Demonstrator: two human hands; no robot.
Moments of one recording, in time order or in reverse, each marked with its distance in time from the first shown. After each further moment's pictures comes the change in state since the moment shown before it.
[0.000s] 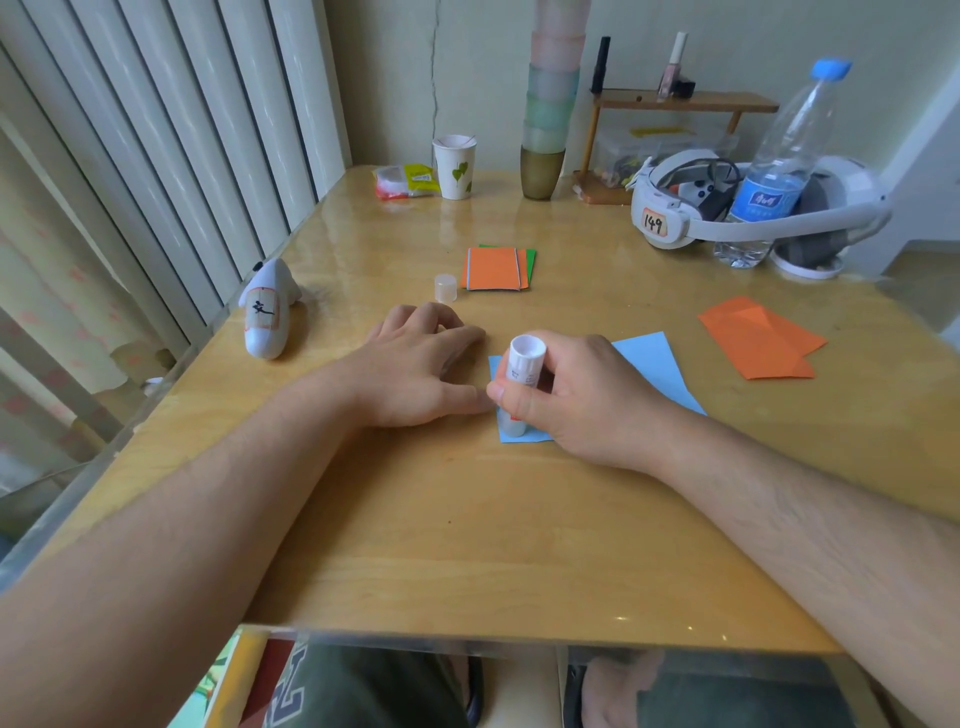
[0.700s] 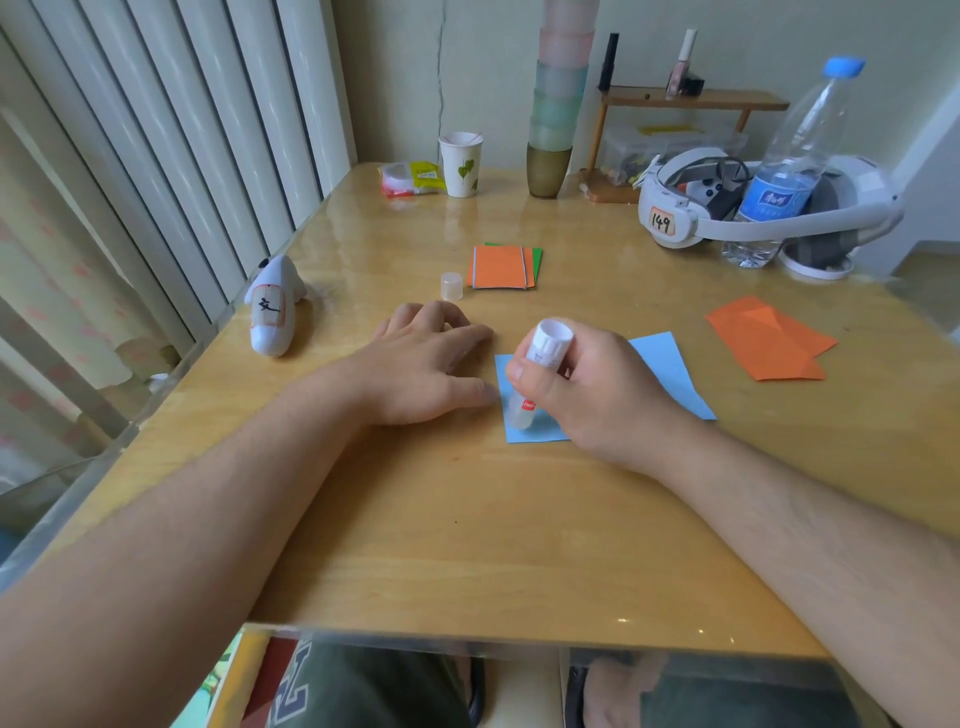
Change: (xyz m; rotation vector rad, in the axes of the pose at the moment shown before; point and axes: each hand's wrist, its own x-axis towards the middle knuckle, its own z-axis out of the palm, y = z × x) left_hand 0.001 0.001 -0.001 -0.025 -0.008 -0.012; right_hand 0.000 0.005 0.005 0.202 0.093 0.028
